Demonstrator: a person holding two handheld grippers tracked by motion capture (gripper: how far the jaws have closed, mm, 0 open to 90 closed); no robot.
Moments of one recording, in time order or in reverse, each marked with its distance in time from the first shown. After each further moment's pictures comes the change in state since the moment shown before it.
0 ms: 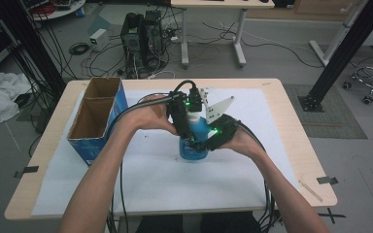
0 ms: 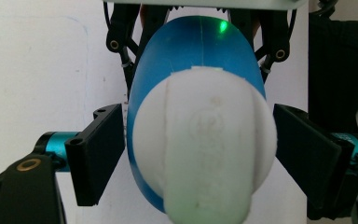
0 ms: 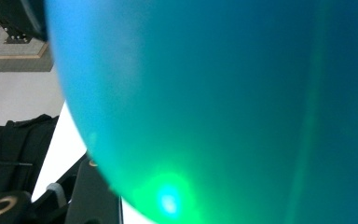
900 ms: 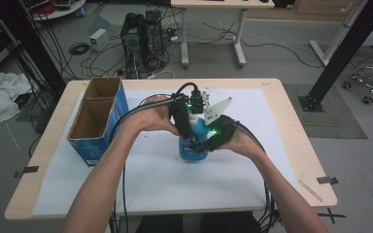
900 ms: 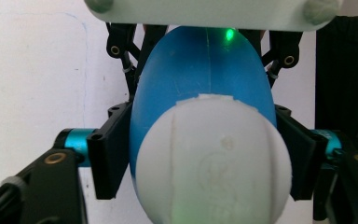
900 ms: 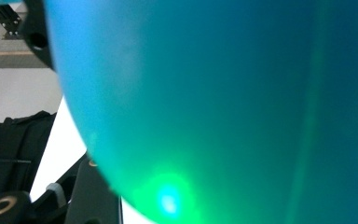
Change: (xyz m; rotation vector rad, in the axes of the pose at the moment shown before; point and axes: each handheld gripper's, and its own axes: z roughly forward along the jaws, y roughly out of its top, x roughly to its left) left arm 0.002 0.001 0.007 0.028 0.005 0.014; right arm 0.002 0.001 0.004 0.013 0.004 0.041
